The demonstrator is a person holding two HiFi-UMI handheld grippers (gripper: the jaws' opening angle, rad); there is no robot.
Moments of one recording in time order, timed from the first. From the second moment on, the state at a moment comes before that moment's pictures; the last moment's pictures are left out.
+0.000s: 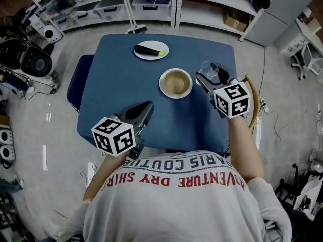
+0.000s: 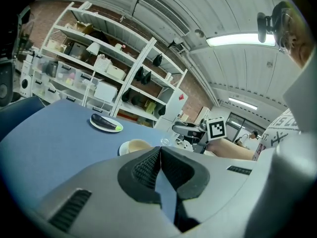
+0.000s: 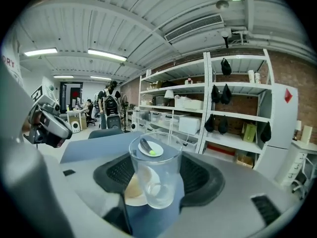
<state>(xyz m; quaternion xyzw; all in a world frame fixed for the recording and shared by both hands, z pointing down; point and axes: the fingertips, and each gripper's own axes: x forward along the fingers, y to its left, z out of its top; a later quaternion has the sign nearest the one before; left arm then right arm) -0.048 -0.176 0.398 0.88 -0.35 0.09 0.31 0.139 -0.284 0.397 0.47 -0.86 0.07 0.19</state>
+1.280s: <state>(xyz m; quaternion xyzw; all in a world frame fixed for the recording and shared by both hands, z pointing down) -0.009 -0.180 0.429 0.88 -0.31 0.13 0.33 0.220 -0.257 0.490 0.54 -0.81 0.15 0.18</state>
